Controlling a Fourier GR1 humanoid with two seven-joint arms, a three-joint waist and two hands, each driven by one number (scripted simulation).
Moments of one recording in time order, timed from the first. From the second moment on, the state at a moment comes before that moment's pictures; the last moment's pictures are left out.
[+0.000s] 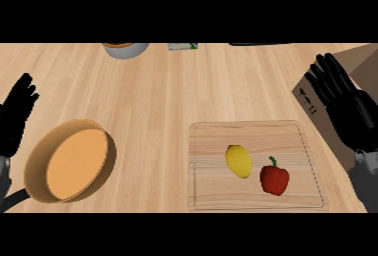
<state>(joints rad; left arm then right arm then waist) -0.19 0.62 -0.06 -1.43 0.27 0.26 0.21 -0.26 -0.46 0.07 -1.60 -0.48 -0.03 0.09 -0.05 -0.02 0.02</state>
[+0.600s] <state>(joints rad) -0.18 0.59 -0.20 -1.57 0.20 0.13 0.01 0.01 -0.77 -0.10 -1.88 -0.10 -0.26 0.17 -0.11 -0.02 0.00</state>
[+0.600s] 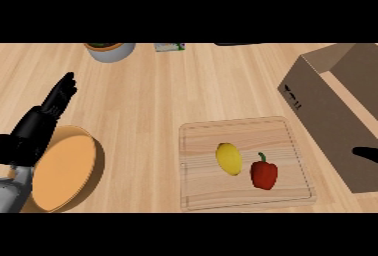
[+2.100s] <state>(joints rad) -0.27 0.47 -0.26 -1.48 0.11 0.01 -0.12 -0.02 -0.92 0.49 -2.32 0.41 0.23 1.07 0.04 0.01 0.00</state>
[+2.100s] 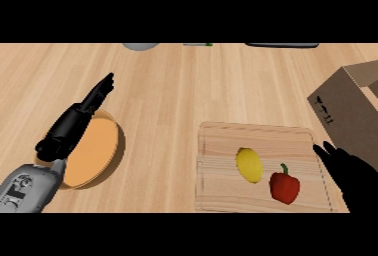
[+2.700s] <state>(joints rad) -0.25 0.45 -0.25 -1.49 0.08 0.02 -0.11 -0.18 -0.69 0.68 -2.15 0.53 0.27 1.15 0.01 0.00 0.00</state>
